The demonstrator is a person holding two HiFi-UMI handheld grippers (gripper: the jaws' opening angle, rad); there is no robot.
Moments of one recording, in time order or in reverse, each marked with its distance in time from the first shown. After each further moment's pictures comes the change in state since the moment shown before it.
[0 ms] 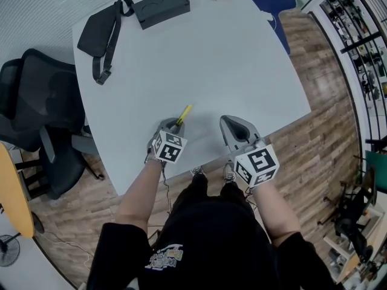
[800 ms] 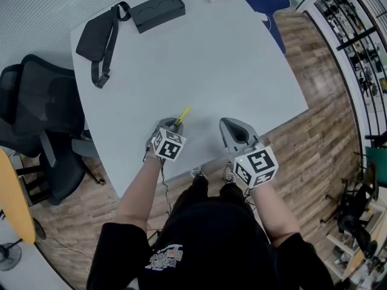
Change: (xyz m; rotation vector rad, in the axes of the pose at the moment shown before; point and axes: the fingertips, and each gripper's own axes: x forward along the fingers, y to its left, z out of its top) left arm 0.002 0.000 0.001 0.048 0.050 -0.022; right arm -0.013 0.002 -0.004 0.023 -0.012 -0.028
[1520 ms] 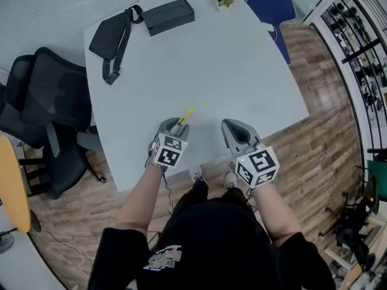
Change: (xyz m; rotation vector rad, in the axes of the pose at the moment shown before) left arm -0.057 -0.014 0.039 -0.070 -0.176 0.055; right arm -0.015 0.007 0.009 -0.035 -0.030 0.062
